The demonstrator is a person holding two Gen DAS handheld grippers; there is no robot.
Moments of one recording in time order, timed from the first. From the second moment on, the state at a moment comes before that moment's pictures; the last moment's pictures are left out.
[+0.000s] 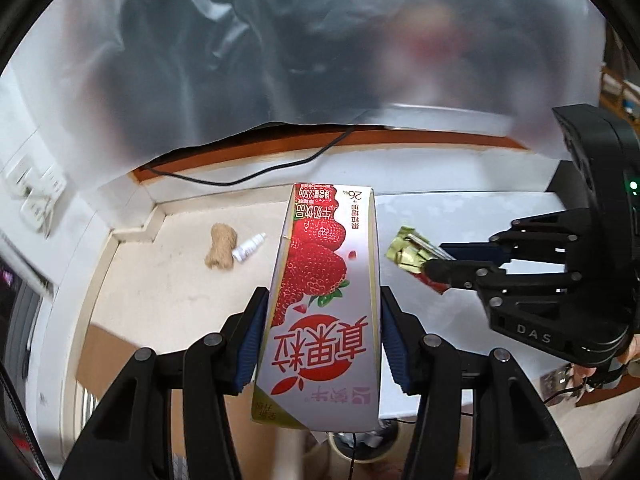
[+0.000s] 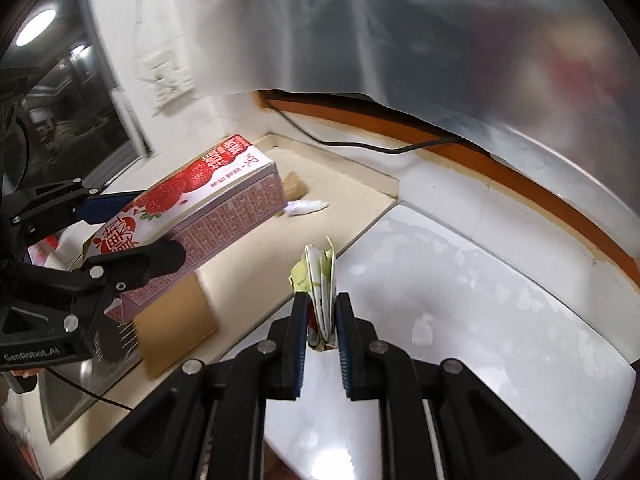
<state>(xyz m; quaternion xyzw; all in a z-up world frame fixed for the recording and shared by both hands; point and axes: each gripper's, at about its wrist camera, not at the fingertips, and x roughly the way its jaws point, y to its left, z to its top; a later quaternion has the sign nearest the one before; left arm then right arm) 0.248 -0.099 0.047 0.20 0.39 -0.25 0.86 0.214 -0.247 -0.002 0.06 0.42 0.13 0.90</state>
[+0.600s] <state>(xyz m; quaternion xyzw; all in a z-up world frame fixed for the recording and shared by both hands) 0.057 -0.063 0.002 0.12 0.42 -0.17 0.88 0.072 -0.219 -0.030 0.02 0.45 0.22 0.86</state>
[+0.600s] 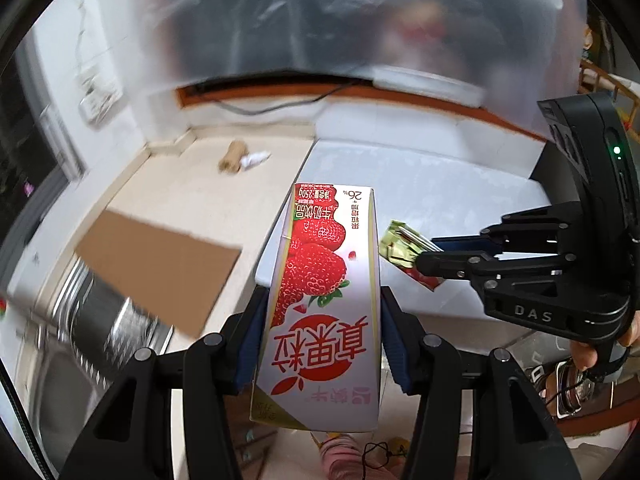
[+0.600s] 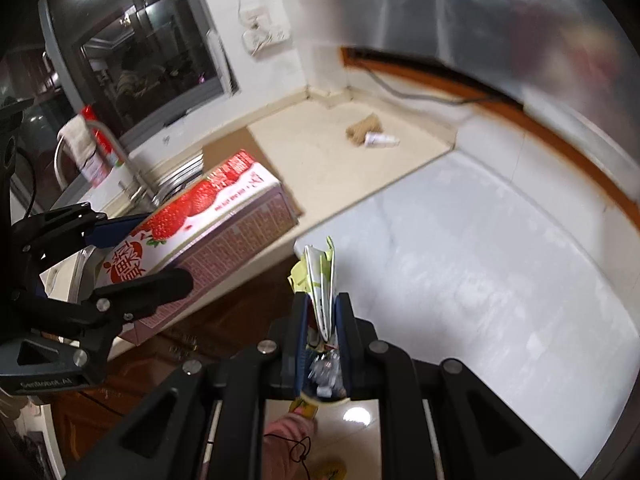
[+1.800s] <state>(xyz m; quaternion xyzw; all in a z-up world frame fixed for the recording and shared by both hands) 0.110 0.017 -0.562 0.06 0.61 -0.07 0.79 0.107 -0.104 -0.566 0.07 0.62 0.17 0.76</state>
